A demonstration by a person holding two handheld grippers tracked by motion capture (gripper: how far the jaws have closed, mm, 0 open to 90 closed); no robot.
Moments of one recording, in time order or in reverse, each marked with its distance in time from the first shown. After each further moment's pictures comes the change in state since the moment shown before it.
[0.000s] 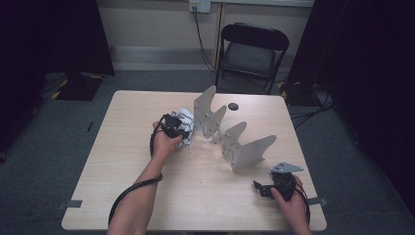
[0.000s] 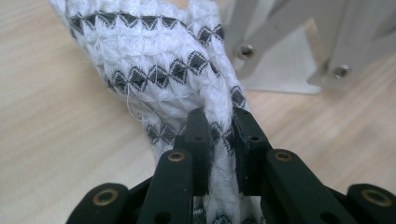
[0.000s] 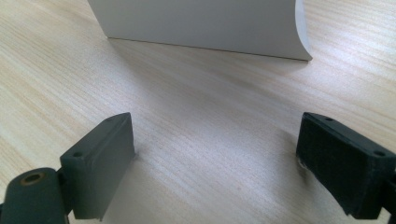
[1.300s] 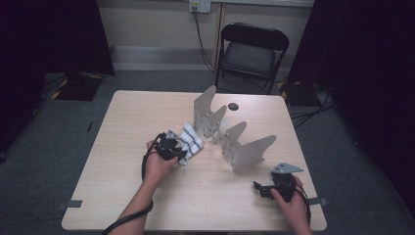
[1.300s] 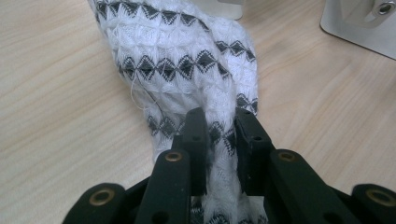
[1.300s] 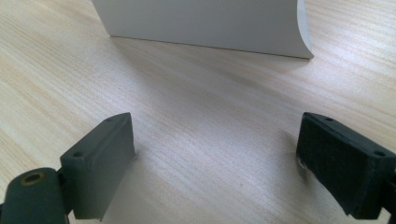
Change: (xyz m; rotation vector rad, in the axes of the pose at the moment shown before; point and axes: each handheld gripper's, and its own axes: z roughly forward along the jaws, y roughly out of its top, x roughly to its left) left arm -0.039 -0.049 -0.041 0.009 -0.045 0.059; right arm 0.001 -0.001 -0.001 -0.002 0.001 0.002
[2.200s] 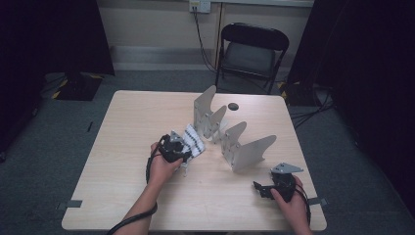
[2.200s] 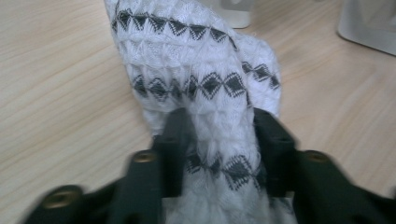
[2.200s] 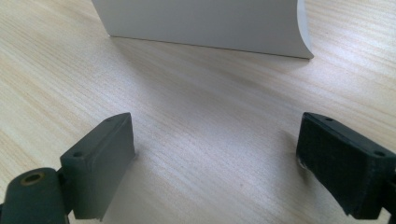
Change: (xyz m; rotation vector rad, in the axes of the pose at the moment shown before) left arm -0.008 -0.003 0.016 -0.047 0.038 0.014; right arm 0.000 0.000 0.000 0.000 0.000 0.000
